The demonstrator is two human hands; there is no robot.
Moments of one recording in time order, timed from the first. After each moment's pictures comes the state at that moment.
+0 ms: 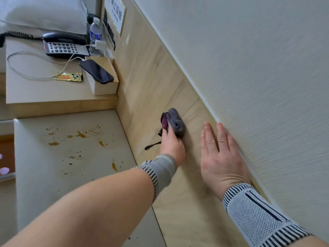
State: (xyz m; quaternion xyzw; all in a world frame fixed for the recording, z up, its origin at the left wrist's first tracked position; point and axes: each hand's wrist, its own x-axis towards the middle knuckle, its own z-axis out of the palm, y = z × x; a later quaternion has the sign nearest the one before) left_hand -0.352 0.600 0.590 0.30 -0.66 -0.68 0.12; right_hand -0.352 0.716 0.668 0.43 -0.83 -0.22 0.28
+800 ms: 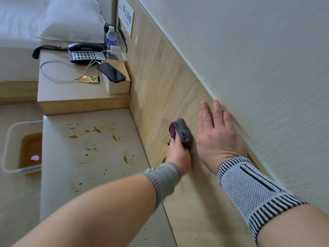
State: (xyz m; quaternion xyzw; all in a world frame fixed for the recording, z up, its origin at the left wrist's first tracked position) left_hand -0.322 0.653 0.559 0.30 -0.69 -0.65 0.09; right_hand -0.351 0.713 0.664 0.42 -0.82 -0.25 0.30
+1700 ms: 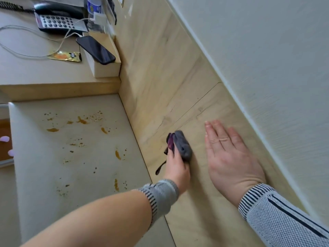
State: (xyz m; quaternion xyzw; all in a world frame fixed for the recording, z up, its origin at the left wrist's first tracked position) left_hand -0.315 0.641 0.517 0.28 -0.68 -0.68 0.03; right_hand -0.350 0.706 0.651 0.48 -0.82 -0.25 0.19
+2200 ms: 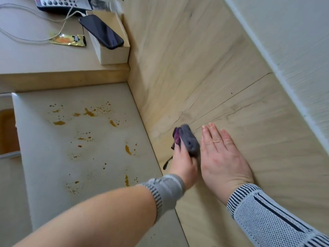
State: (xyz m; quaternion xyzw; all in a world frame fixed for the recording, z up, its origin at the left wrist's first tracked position) left_hand -0.335 0.613 0.467 0.26 -0.68 -0.69 0.04; right_hand -0.365 0.668 0.570 0.45 -0.85 -0.23 0.09
